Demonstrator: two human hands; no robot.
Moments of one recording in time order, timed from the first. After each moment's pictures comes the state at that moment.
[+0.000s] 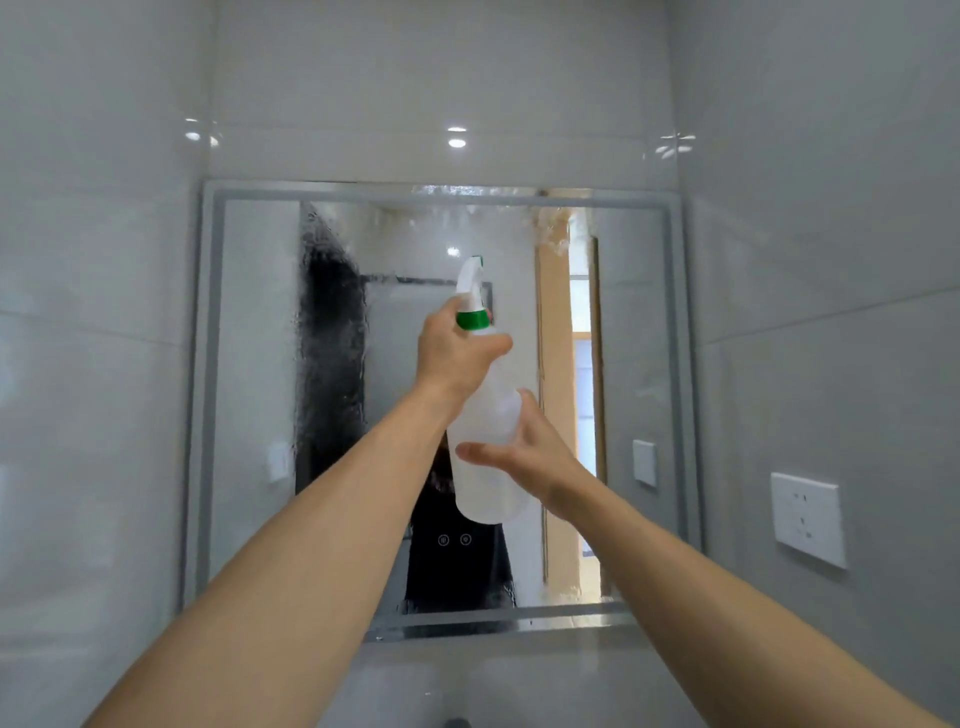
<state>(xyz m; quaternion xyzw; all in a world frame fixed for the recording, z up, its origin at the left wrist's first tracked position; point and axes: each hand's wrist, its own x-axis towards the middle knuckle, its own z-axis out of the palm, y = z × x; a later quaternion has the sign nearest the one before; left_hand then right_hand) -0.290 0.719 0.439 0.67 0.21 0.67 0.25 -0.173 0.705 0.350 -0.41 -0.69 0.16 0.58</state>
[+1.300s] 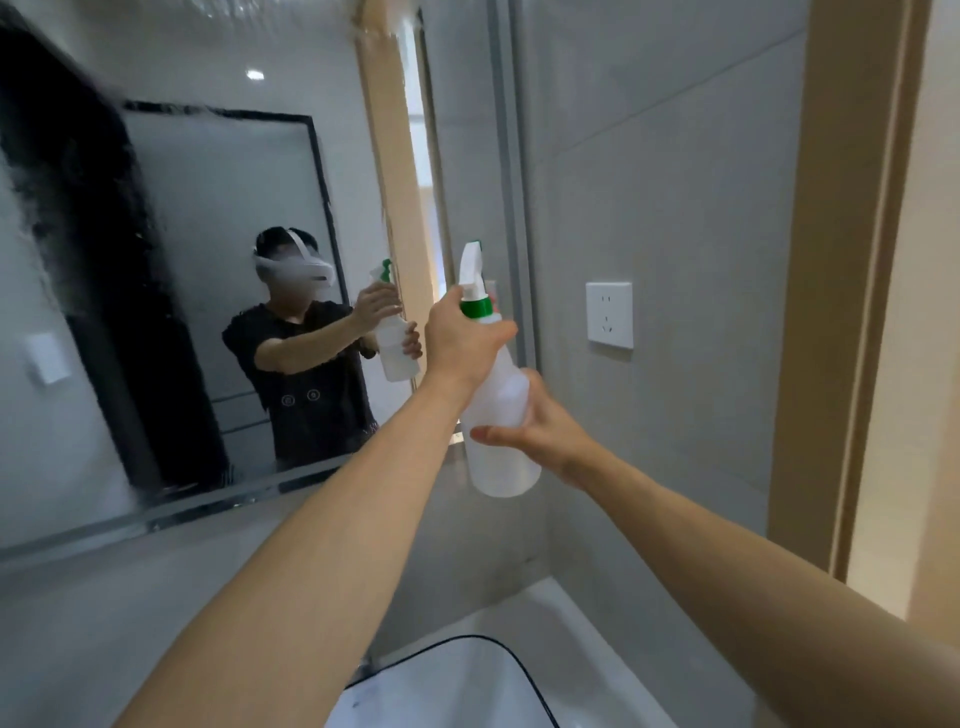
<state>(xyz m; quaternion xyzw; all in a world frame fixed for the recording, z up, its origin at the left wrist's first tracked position) -0.141 0.678 0.279 0.73 0.21 0.54 0.37 -0.049 0.608 0.185 -0.59 -0.54 0.17 0.58</state>
